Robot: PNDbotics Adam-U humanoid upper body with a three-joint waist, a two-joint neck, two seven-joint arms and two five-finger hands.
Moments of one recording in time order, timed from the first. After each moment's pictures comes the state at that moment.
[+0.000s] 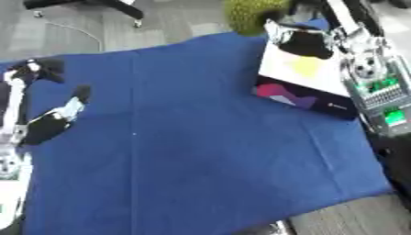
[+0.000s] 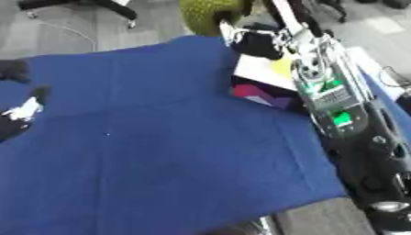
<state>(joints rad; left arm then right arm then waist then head) -0.31 0.21 0.01 -1.67 -0.51 -0.19 0.04 -0.50 -0.58 0.05 -1.85 0.56 0.19 -0.06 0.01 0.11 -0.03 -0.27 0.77</state>
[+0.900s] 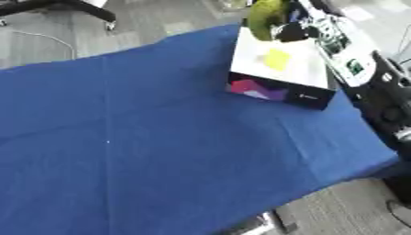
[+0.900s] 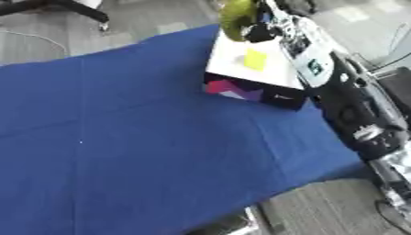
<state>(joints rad) -0.28 0.19 0.02 -1.79 -0.49 -0.19 0.02 -0.55 -0.72 0.09 -1.39 0.53 0.37 0.12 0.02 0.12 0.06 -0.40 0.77</state>
